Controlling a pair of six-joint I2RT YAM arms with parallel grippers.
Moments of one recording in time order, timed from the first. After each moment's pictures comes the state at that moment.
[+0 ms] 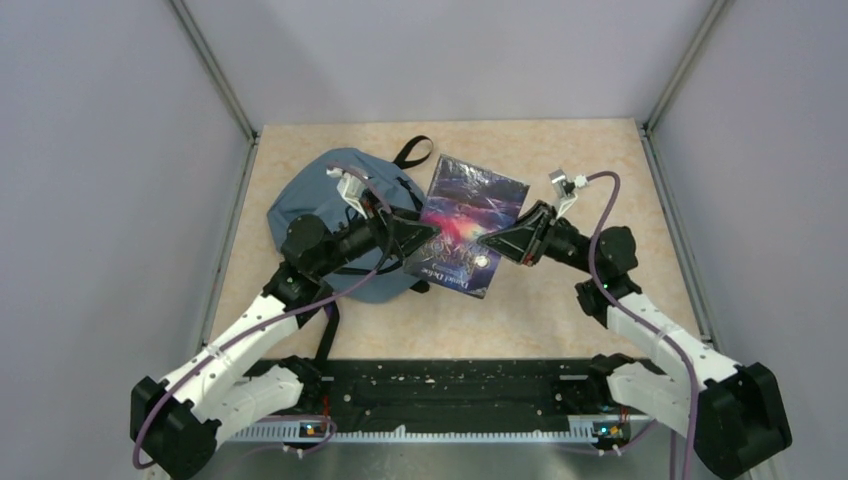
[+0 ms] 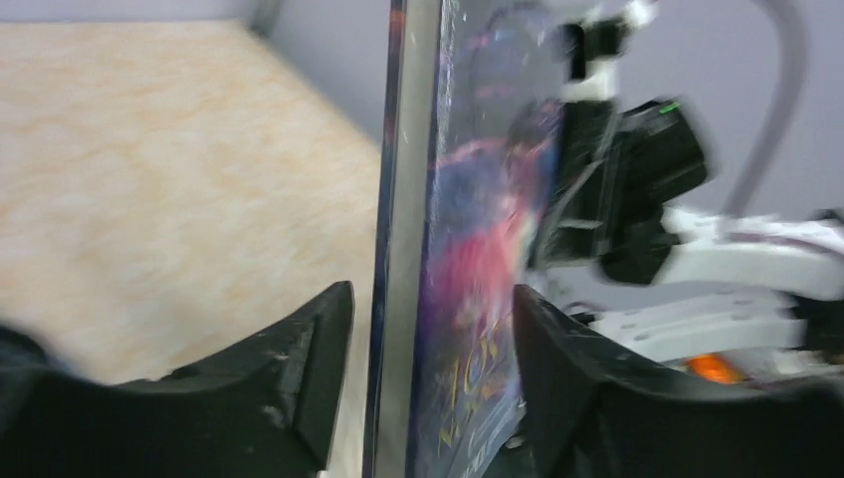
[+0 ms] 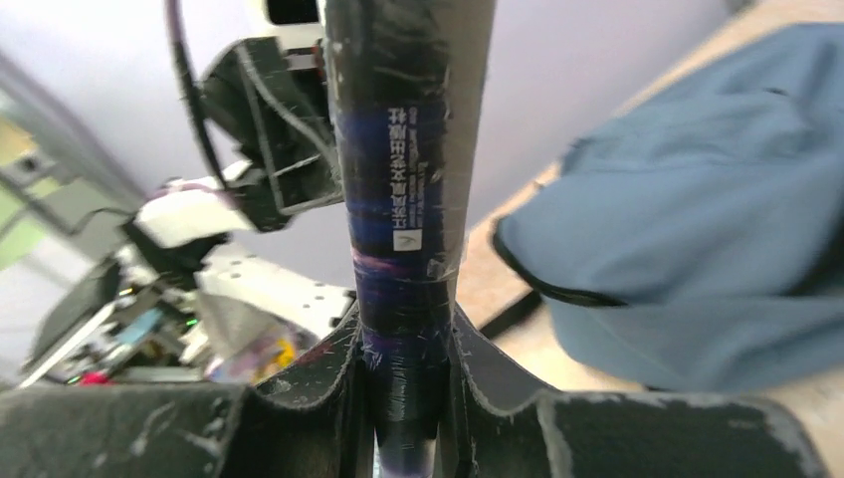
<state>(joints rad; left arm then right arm) -0.58 0.93 0.71 0.46 0.51 -0.71 0.42 1.00 0.50 0.95 -0.81 1.01</state>
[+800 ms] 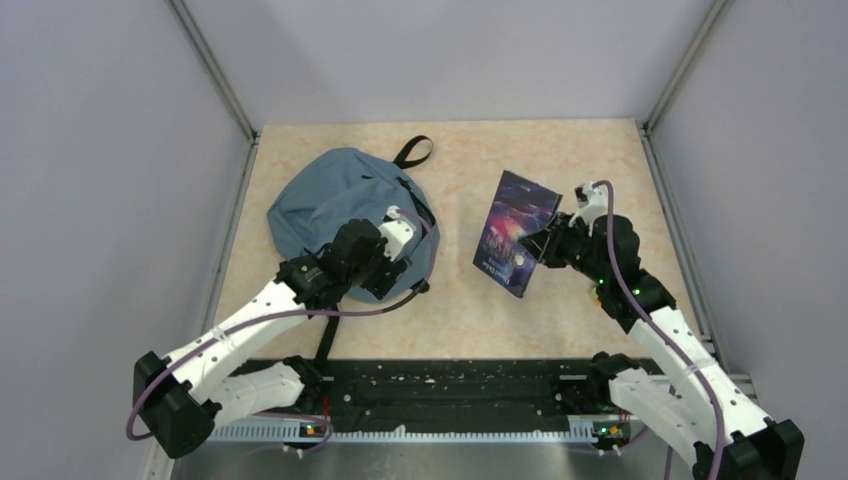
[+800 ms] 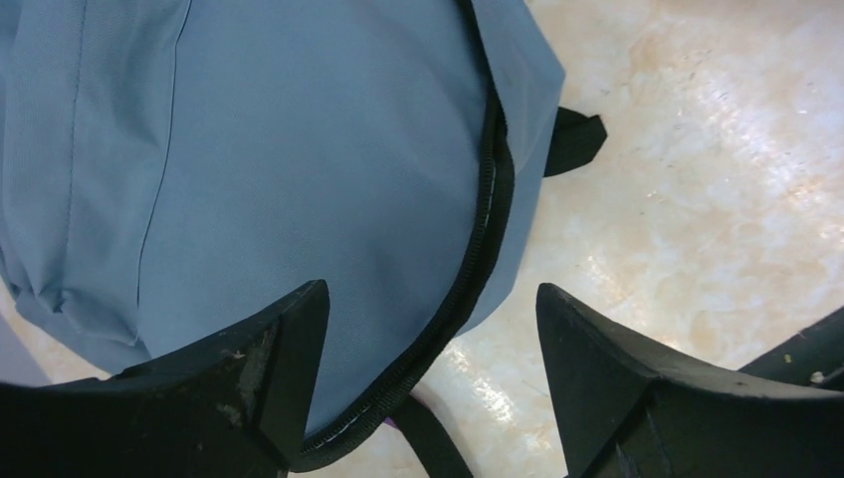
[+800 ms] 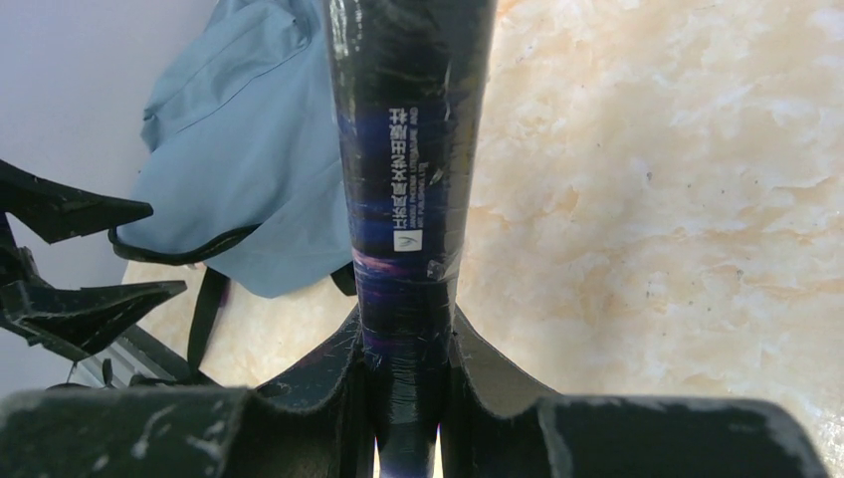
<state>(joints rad) -0.72 1.02 0.87 -0.59 -0.16 0.16 0.36 0.78 0.66 -0.23 -0.21 0.52</state>
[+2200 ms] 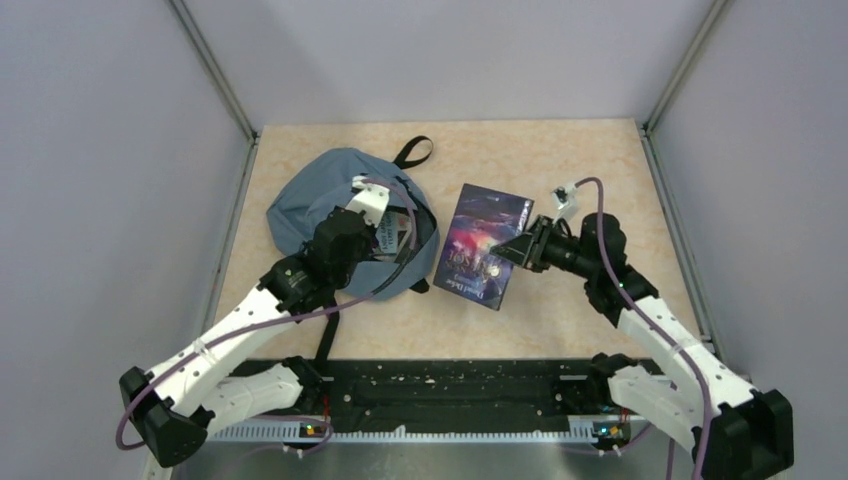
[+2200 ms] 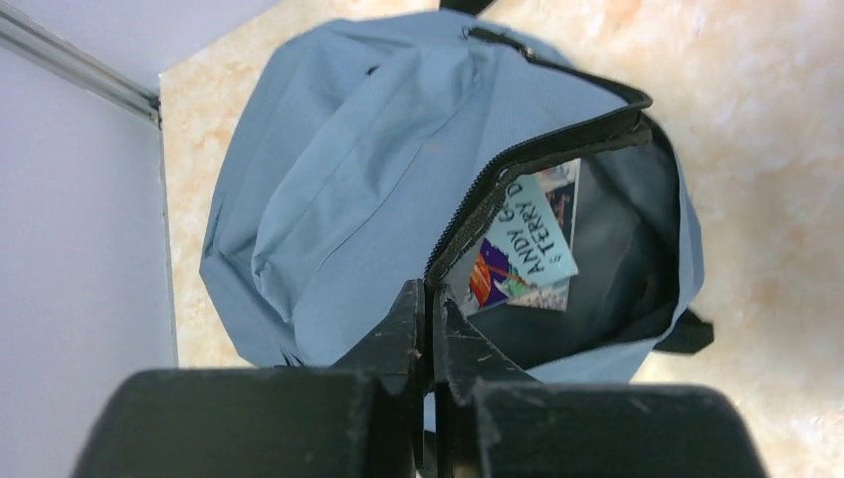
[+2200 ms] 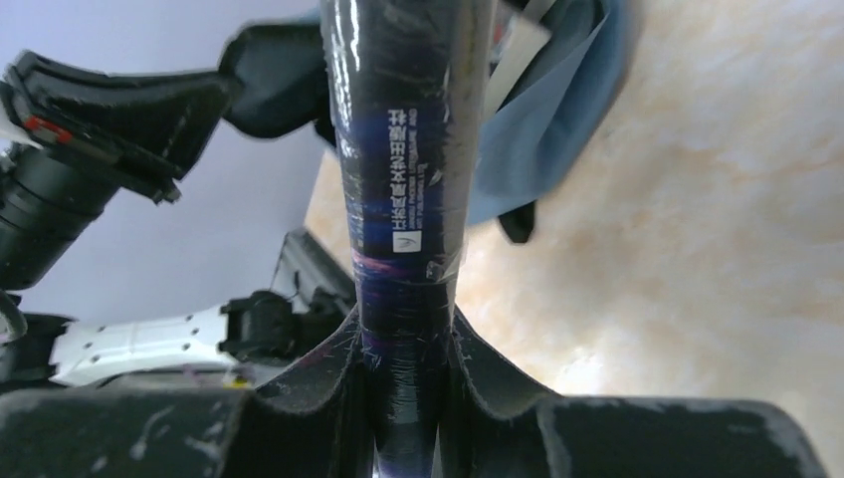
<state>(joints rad) -0.75 0.98 0.93 -0.43 -0.55 0.10 0.37 0.84 0.61 -0.04 -0.50 0.74</state>
